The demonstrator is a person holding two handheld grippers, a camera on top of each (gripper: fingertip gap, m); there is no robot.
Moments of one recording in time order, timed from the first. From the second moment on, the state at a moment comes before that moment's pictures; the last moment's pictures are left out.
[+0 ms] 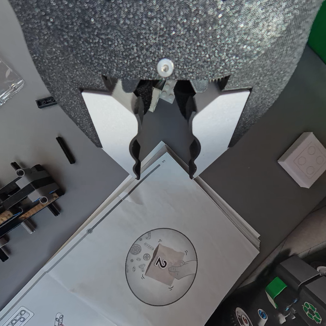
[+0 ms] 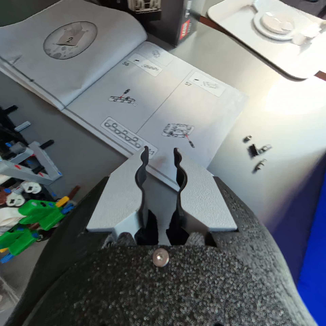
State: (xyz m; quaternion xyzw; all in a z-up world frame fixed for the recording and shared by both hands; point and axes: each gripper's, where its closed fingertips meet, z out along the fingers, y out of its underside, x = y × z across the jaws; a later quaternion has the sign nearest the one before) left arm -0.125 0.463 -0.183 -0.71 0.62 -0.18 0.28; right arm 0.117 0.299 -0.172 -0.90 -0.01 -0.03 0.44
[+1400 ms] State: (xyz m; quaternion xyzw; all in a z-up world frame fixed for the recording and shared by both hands) left arm -0.120 0.445 -0.175 -0.68 0.64 -0.20 0.30; right arm 0.156 0.308 -0.185 -0.91 0.01 -0.07 0.41
